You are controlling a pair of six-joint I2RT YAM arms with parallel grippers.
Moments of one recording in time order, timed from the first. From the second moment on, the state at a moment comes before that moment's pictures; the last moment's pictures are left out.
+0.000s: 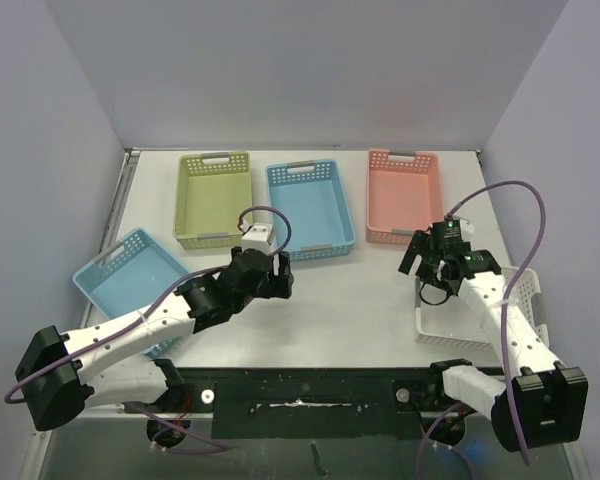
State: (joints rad) left arm -0.98 1.14 0.78 -0.28 -0.43 -0.62; right arm 0.14 1.05 0.84 -0.80 0.23 0.52
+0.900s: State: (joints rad) left arm -0.67 1.08 0.80 -0.32 -0.23 -0.60; right arm 0.39 1.21 0.93 -0.78 0.12 0.54
